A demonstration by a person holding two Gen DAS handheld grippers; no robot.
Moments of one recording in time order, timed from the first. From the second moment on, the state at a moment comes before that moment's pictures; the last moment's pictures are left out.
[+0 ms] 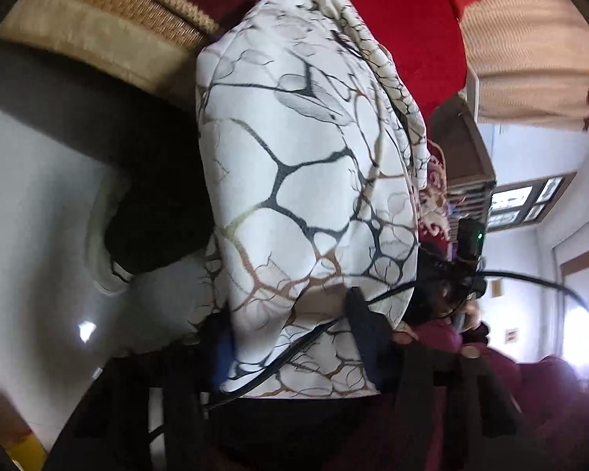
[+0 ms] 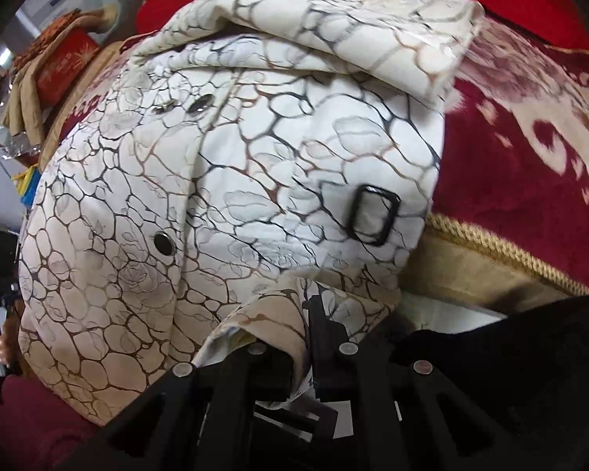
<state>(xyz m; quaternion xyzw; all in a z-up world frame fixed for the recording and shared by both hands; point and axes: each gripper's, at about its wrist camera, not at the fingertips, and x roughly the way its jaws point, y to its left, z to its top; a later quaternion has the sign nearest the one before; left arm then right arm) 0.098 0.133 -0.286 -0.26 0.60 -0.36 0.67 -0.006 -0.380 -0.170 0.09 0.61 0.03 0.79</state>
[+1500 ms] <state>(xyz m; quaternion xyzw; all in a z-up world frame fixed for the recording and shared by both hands) 0.107 0.128 -0.234 -0.23 0.53 -0.40 0.71 -0.021 -0.432 -0.309 0.45 0.63 0.06 0.63</state>
